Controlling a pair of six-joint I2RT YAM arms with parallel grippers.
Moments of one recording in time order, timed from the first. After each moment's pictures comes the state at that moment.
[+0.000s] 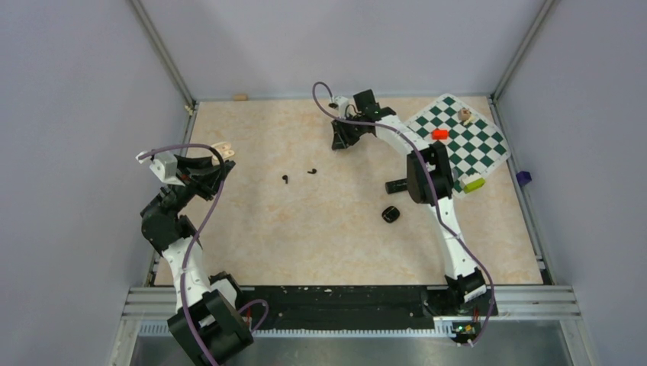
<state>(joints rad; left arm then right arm) 0.60 0.87 0.49 1.31 1.25 -0.97 0.43 2.59 2.28 -0.57 -0.59 -0.20</state>
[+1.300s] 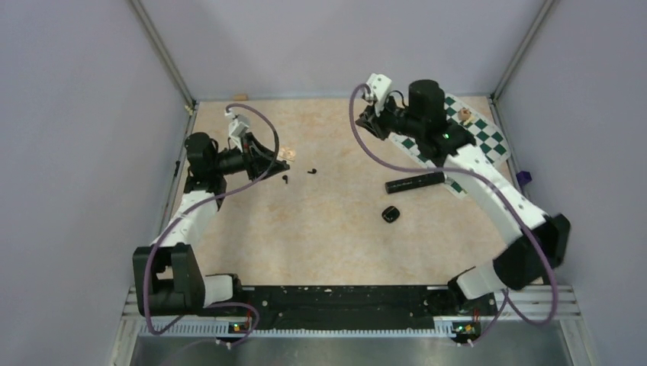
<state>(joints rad) 0.07 1.22 0.76 0.49 1.33 -0.38 0.48 1.57 1.51 -0.34 -0.43 -0.41</state>
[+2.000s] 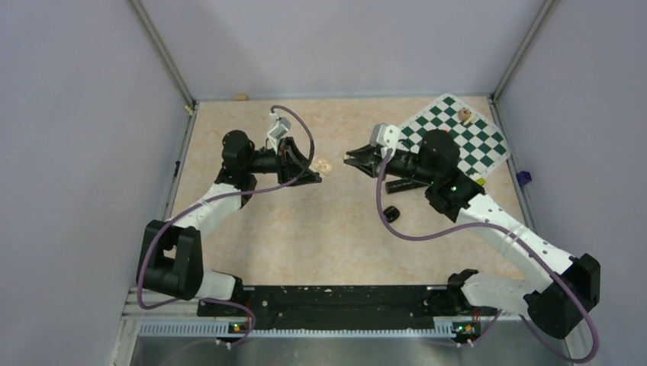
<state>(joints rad) -0.24 1.39 0.82 0.63 1.36 -0.53 0.62 1.13 1.00 0.10 -0.59 -0.34</state>
